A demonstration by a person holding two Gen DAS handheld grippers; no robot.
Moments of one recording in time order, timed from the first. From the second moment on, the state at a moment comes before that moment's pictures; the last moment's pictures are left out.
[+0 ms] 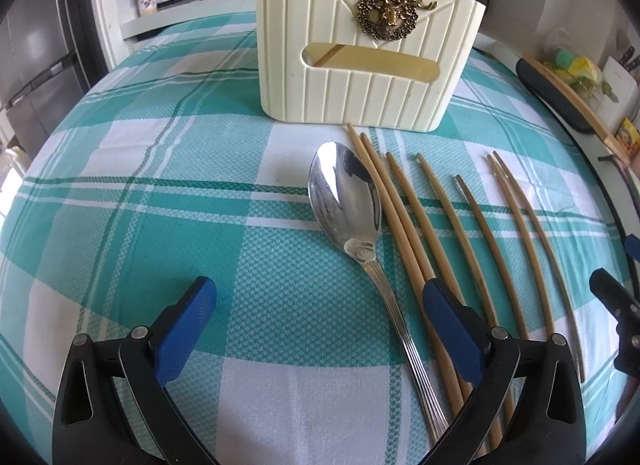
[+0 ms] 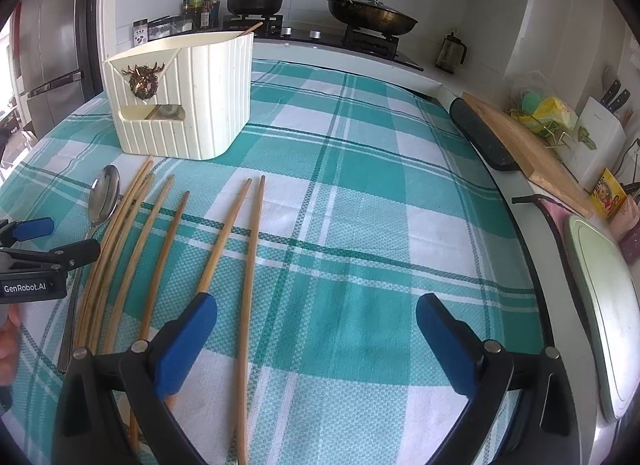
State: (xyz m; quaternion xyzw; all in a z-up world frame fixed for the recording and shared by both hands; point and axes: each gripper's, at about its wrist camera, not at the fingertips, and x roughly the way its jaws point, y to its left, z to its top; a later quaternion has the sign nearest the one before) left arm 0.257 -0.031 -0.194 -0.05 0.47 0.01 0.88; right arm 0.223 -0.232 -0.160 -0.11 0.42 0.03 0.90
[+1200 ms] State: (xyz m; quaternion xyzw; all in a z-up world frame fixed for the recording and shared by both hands) left arm 0.261 -0.001 -0.195 0.06 0.51 -0.06 0.86; right arm 0.290 -0.208 -0.186 -0.13 0.55 0.15 0.81
